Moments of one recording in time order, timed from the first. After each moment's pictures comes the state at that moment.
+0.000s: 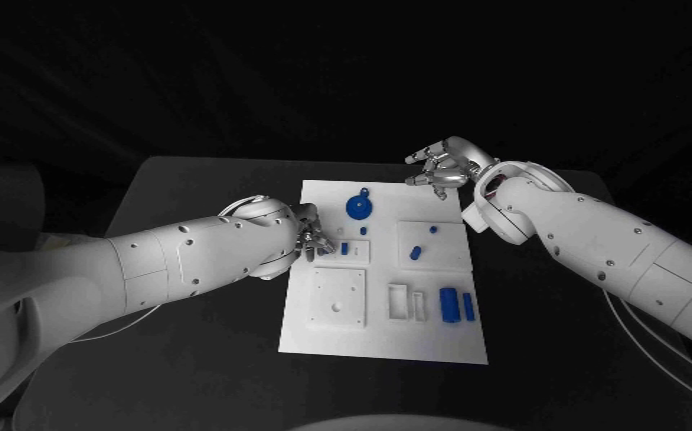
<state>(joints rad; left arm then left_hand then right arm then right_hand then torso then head) 1.22 -0.49 -0.23 1.20 -1.12 -0.11 -0.49 1.08 0.04 0.15 -0.14 0.55 1.19 0.01 0.16 0.88 1.49 -0.05 0.59 0.24 1.43 -0.12 1.29 0.80 0.04 1.27 -0.13 0.51 1.31 0.96 -0.65 0.36 1.18 -1.18 -0.21 -0.02 1.25 -0.10 0.24 -0.19 0.48 0.89 0.13 0.06 0.06 1.07 0.02 0.86 0.96 1.37 -0.05 0.84 0.93 0.10 1.46 -0.07 0.38 1.31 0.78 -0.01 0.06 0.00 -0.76</state>
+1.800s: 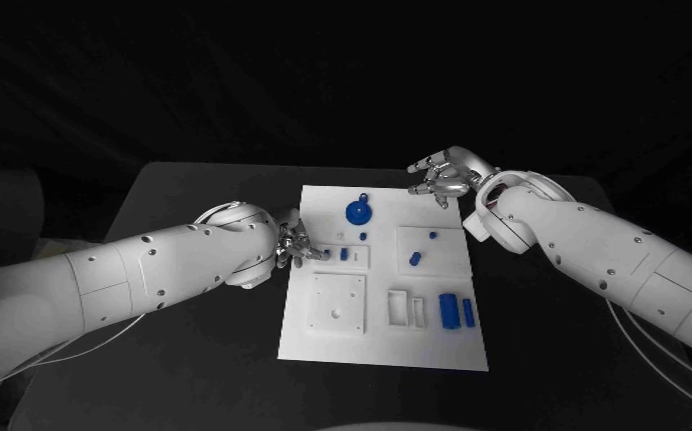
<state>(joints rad) 1.21 -0.61 -0.16 1.30 -1.11 -0.10 -0.50 1.14 -0.16 0.05 0.19 0.27 1.11 0.03 0.10 0.72 1.46 -0.04 0.45 0.21 1.33 -0.11 1.17 0.61 0.03 1.24 -0.13 0.43 1.31 0.95 -0.66 0.36 1.17 -1.18 -0.21 -0.02 1.25 -0.10 0.24 -0.19 0.49 0.88 0.13 0.06 0.06 1.07 0.02 0.86 0.96 1.37 -0.05 0.84 0.93 0.10 1.46 -0.07 0.37 1.31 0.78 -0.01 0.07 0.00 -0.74</state>
